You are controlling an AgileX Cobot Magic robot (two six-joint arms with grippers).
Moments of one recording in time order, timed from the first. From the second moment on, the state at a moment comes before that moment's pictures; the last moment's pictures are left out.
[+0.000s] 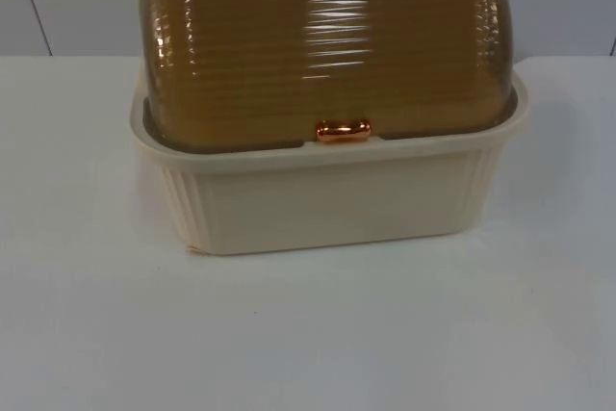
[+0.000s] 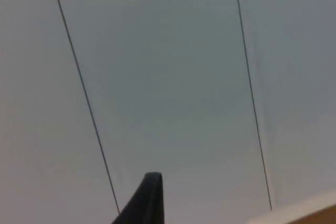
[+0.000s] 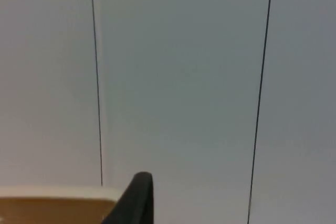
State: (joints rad) right arm -0.10 0.19 -1.06 0.29 0.84 -0.23; left arm 0.04 0.22 -1.13 -0.29 0.82 0.33
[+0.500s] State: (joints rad) right arm -0.09 0.04 -1.21 0.19 0.87 -0.25; left arm 0.04 0.02 -1.13 -0.29 0.75 0.31
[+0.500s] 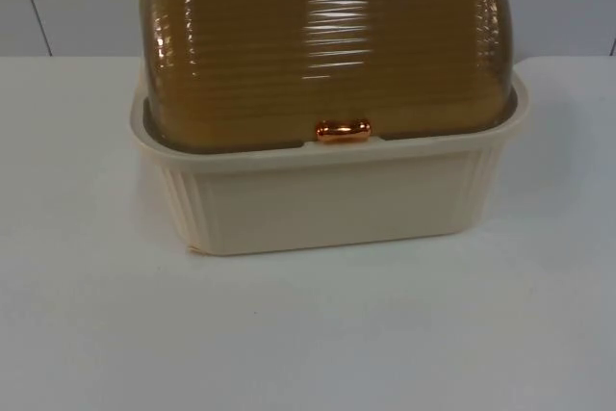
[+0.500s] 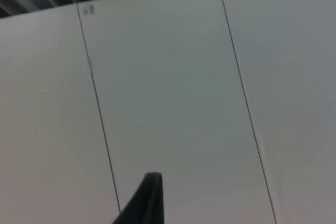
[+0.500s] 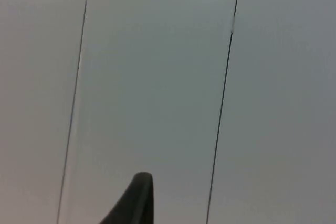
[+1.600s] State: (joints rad) right arm 0.06 0.00 -1.24 0.21 1.12 -0.28; left arm 0.04 0.00 -1.10 -0.24 0.98 0.27
